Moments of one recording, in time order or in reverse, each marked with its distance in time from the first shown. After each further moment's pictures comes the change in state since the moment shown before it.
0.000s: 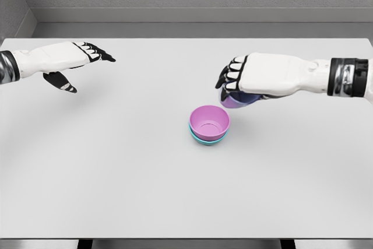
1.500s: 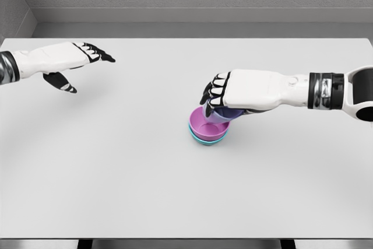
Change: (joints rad) left arm 0.005 0.000 0.007 -0.001 0.000 0.000 0.000; right arm 0.048 0.067 0.019 -0.001 0.000 0.000 0.001
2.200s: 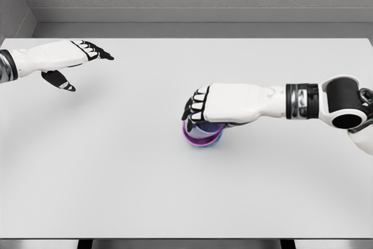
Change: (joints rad) left arm 0.000 0.002 0.009 0.001 -0.001 0.000 0.000; right arm 0.003 0.074 0.061 0.001 0.000 0.000 0.001
